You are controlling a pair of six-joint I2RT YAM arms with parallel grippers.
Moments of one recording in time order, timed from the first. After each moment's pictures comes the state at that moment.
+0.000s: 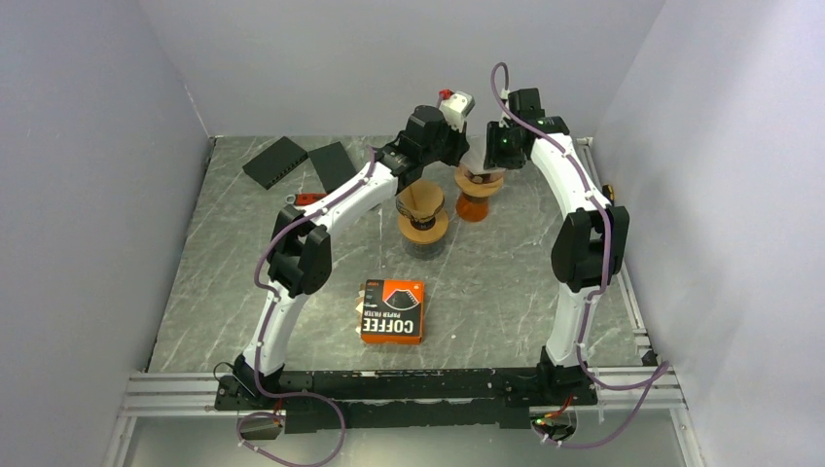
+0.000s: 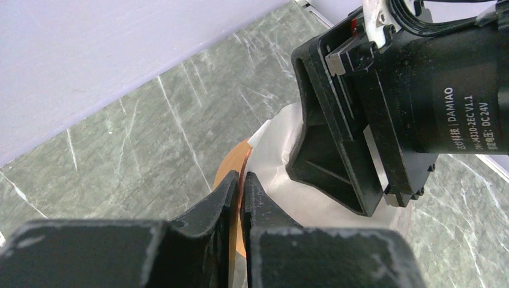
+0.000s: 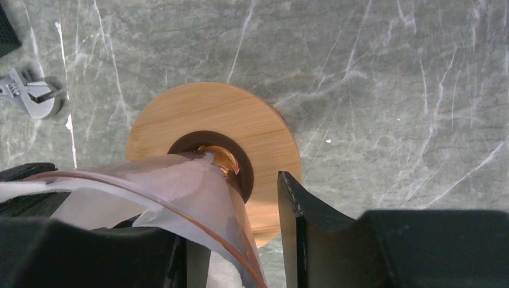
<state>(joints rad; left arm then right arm) -0.69 2.25 2.12 -0.12 0.10 -0.13 0.15 2.00 1.92 -0.81 -0.09 0.18</state>
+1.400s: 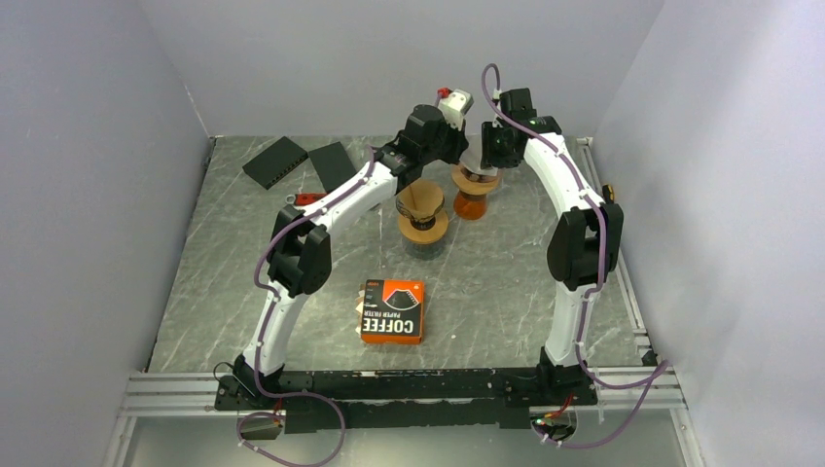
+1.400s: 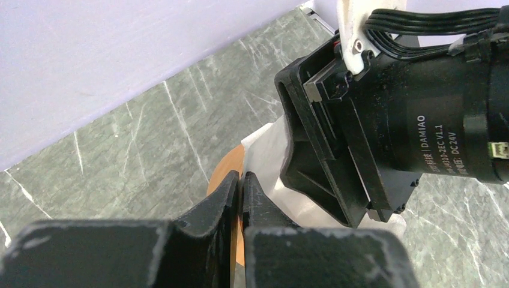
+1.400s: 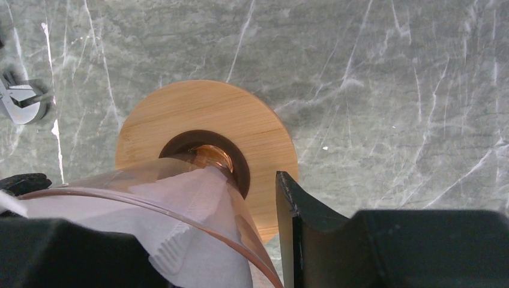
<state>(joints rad) -0.69 2.25 2.12 -0.10 0.08 -0.13 0.18 2.03 1.94 -0.81 -0.03 0.16</state>
